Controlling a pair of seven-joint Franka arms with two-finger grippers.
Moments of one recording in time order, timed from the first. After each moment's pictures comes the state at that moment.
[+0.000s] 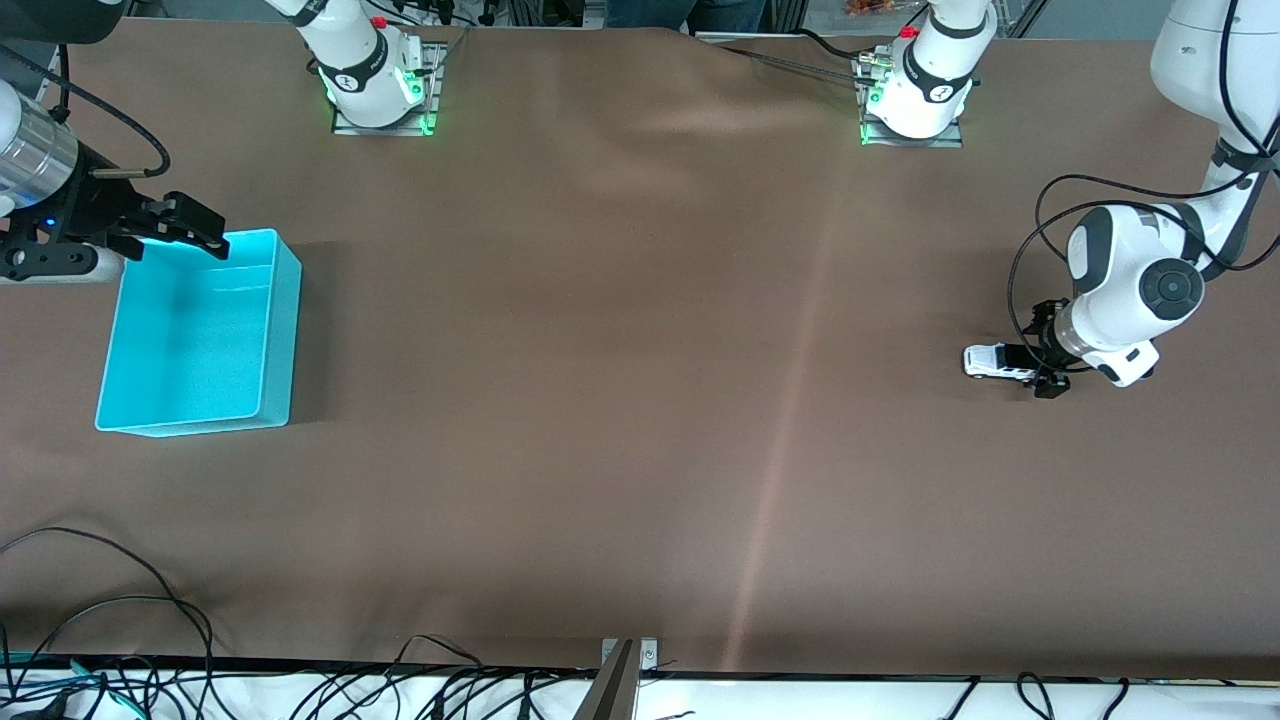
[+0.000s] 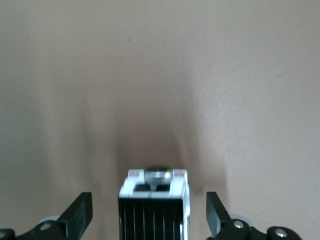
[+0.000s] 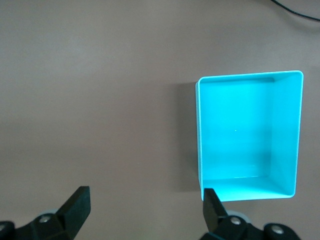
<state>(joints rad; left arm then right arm) 0.35 0.41 -0.14 -2.19 0.27 2.51 -1.48 0.07 0.03 0.00 -1.61 0.01 1.59 0.04</state>
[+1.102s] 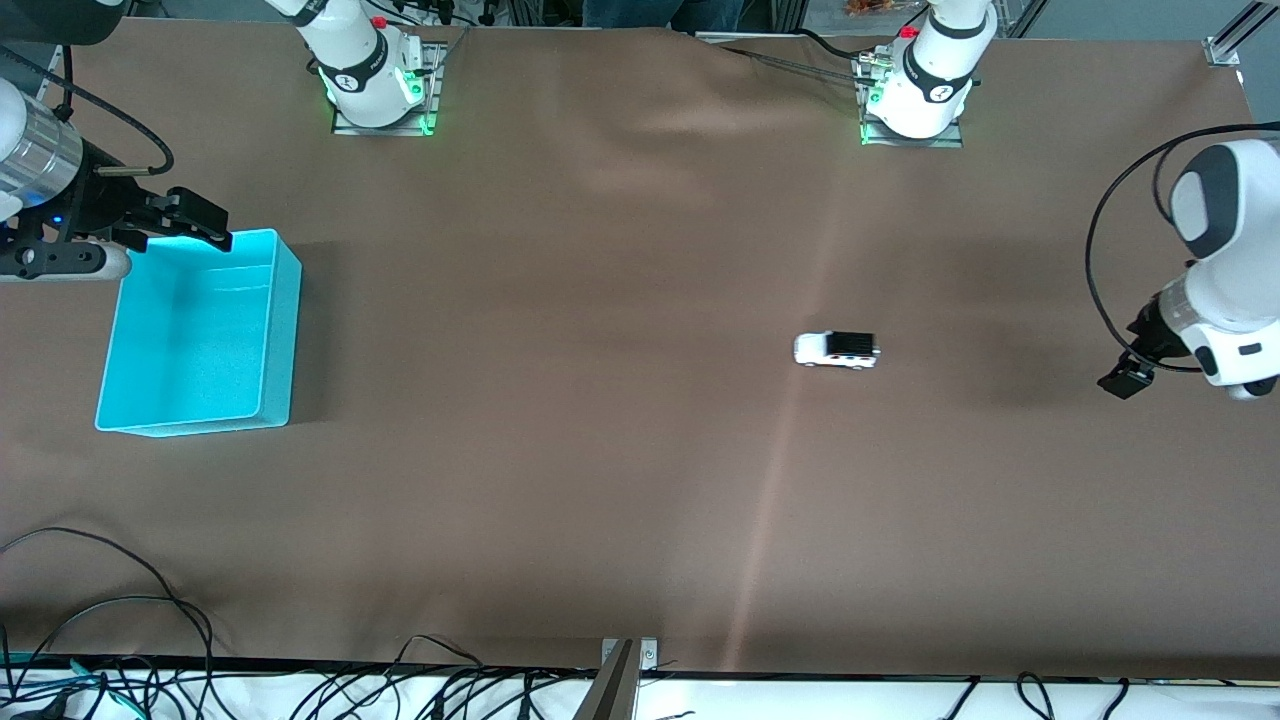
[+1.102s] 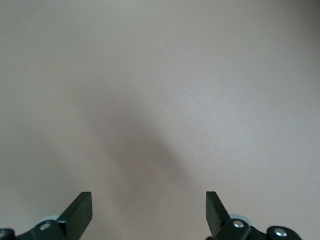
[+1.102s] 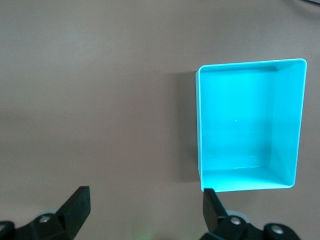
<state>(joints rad) 0.35 0.20 -0.19 -1.92 0.20 2.11 -0.85 0.07 0.03 0.00 -1.61 0.01 1.55 0.05</state>
